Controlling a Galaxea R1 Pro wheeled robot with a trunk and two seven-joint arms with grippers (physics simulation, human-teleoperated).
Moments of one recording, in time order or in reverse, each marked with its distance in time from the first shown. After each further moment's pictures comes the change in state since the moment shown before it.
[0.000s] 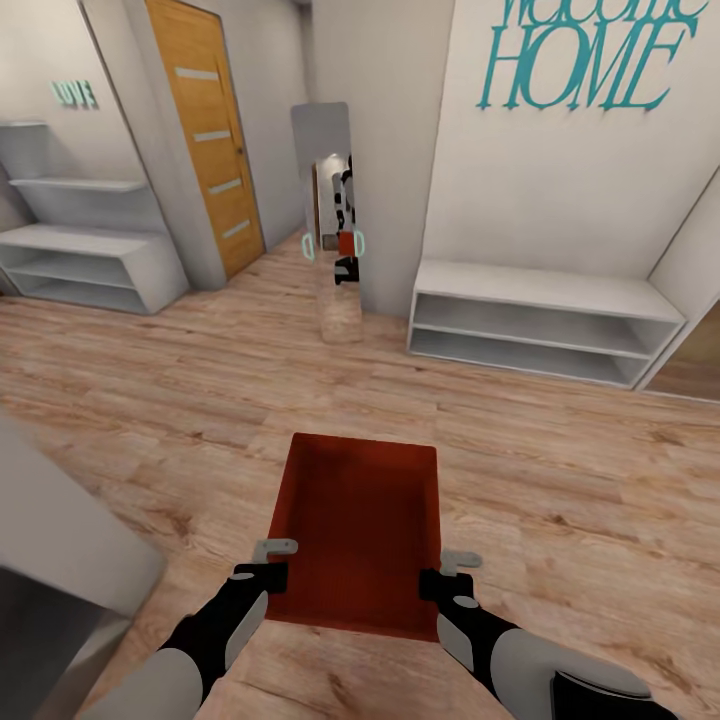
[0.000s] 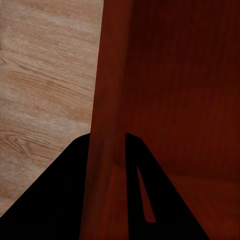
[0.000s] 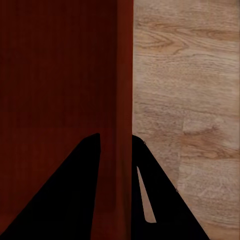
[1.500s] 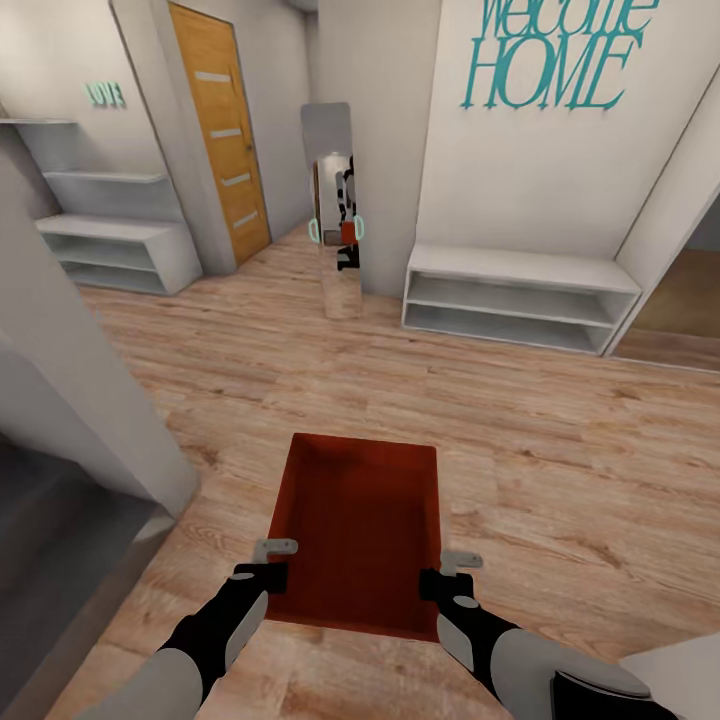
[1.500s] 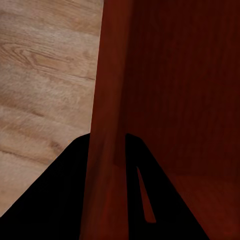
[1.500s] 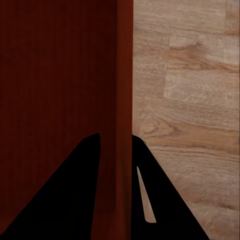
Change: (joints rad) left arm 0.000 0.000 0.000 0.000 0.000 0.000 0.000; right arm 0.000 0.000 0.000 -0.001 0.000 0.000 0.000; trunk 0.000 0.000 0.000
